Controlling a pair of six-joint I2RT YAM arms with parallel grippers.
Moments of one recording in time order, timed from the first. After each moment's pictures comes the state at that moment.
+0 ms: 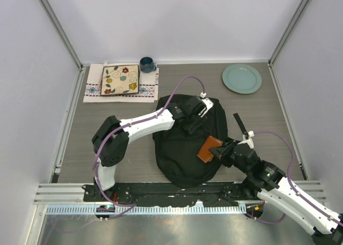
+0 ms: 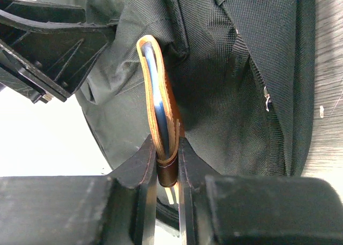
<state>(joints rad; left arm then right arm) -0.96 1.92 1.52 -0.55 -0.22 -0.02 0.78 0.30 0.27 -0.56 0.19 1.43</state>
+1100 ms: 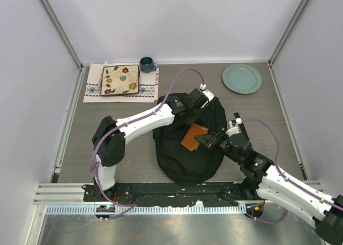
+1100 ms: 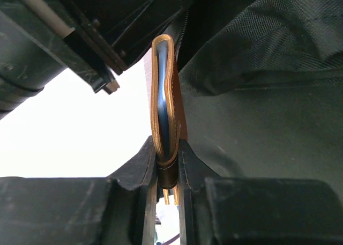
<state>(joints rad) -0.96 1.92 1.67 -0.68 -0.25 -0.09 0.78 0.56 0.32 -0.09 0.06 1.37</state>
